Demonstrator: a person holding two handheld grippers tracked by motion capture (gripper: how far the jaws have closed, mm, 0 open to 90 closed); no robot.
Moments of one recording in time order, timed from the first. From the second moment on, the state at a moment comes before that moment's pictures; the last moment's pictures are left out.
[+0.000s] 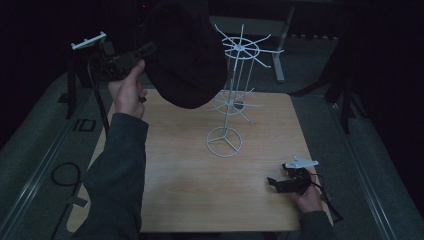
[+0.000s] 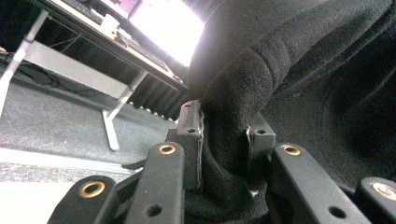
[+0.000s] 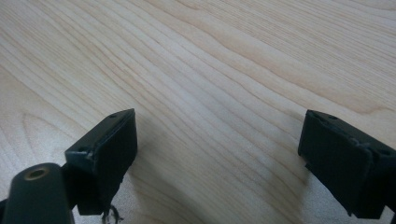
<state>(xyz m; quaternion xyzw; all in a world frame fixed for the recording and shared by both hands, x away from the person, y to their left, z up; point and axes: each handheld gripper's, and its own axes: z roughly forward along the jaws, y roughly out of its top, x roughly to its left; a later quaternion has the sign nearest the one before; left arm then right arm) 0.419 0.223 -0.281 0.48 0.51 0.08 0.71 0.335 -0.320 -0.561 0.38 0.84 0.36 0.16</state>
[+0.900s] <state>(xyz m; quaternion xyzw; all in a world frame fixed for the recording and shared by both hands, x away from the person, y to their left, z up) 0.436 0.191 -0.304 0.50 0.61 0.12 0.60 0.335 -0.320 -0.561 0.38 0.84 0.36 0.16</state>
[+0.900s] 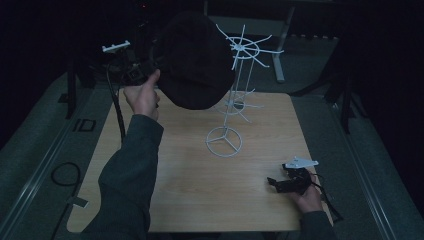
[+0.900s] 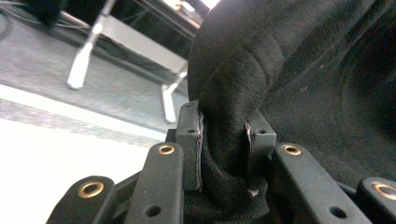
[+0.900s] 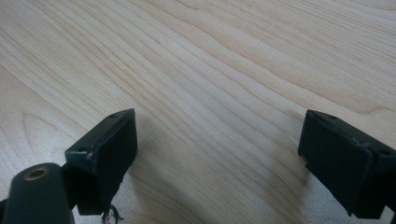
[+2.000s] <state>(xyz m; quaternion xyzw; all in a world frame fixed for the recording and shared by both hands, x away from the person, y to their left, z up) 0.439 0.191 -0.310 0.55 0.59 0.14 0.57 0.335 -0.320 -0.561 0.38 0.84 0.36 0.16</state>
